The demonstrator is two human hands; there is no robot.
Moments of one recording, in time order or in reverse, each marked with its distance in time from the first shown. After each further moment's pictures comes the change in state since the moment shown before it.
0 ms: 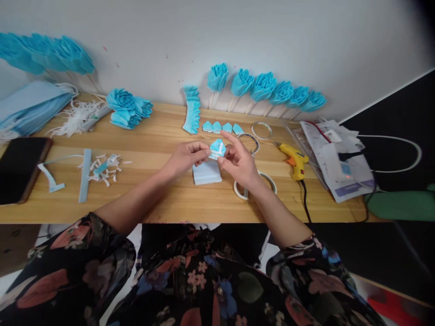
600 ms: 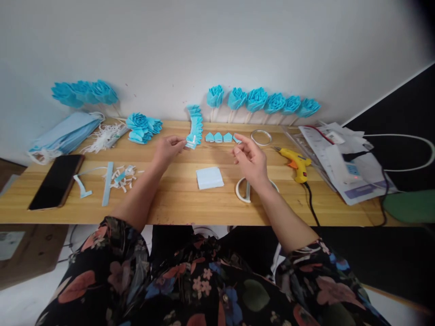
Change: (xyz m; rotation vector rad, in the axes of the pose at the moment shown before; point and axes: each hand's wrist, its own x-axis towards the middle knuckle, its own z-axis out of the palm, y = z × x) left_hand 0.027 0.001 -0.072 0.350 0.398 0.081; right_hand 0.008 0.003 -0.014 0.154 0.336 -0.055
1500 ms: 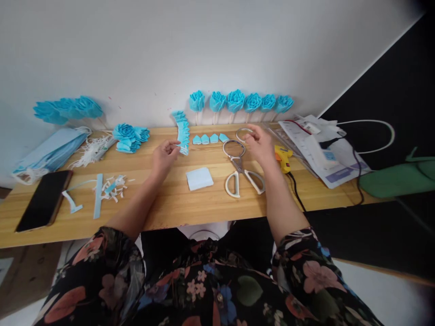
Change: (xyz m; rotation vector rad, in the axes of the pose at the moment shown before) left_hand -0.010 -0.002 0.029 -0.060 0.051 0.115; right_hand 0.041 0.032 -0.082 -0.591 0.143 0.086
